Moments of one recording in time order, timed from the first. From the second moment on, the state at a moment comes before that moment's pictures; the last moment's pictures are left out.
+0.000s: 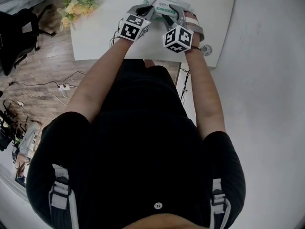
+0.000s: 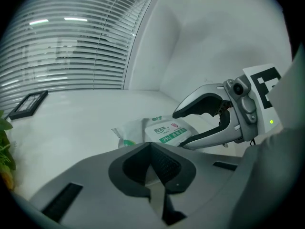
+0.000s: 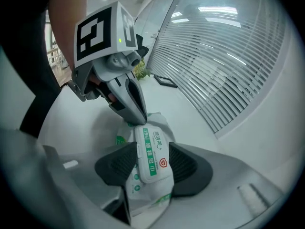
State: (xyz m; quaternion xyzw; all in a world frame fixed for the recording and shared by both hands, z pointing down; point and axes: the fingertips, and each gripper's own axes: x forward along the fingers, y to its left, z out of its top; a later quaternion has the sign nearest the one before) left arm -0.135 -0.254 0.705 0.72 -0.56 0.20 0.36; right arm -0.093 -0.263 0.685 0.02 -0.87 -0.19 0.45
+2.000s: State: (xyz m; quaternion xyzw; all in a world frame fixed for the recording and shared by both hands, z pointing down) left arm -0.137 -0.245 0.708 0.73 -0.53 0.20 0.39; right arm -0.122 -0.342 0.688 0.12 -0.86 -0.18 0.46
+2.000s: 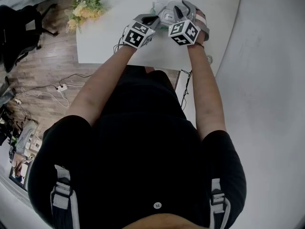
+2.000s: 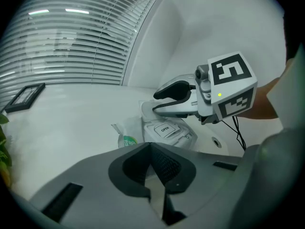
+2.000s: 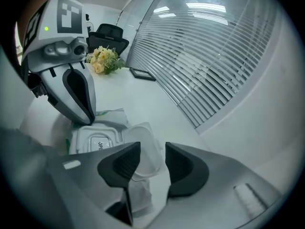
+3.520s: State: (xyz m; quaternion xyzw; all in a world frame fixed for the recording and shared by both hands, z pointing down) left arm -0.091 -0.199 0.472 0.80 -0.57 0.08 0.19; right arm -0.022 -0.245 0.462 0.16 -0.98 0.05 0.14
